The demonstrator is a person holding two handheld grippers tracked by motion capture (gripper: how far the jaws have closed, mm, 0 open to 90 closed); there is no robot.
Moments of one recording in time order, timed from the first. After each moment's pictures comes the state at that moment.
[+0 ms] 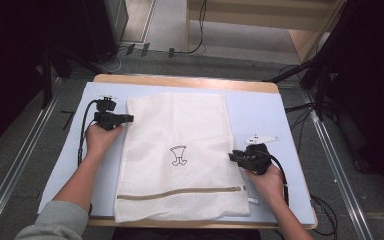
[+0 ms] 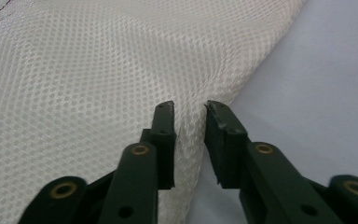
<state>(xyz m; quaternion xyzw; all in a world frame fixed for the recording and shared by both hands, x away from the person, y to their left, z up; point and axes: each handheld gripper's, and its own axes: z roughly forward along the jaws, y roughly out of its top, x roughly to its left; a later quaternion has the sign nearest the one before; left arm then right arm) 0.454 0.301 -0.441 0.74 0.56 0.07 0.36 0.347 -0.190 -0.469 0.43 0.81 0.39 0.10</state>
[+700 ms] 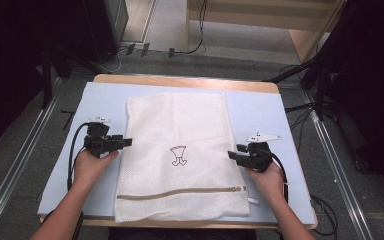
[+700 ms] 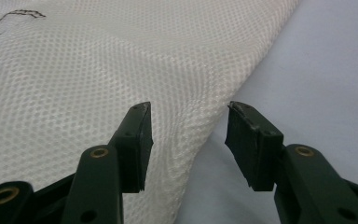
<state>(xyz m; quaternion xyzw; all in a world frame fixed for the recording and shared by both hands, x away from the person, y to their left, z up) 0.356 0.292 -0.434 0.76 0.54 0.07 0.36 0.354 -0.193 -0.469 0.43 0.80 0.40 0.12</state>
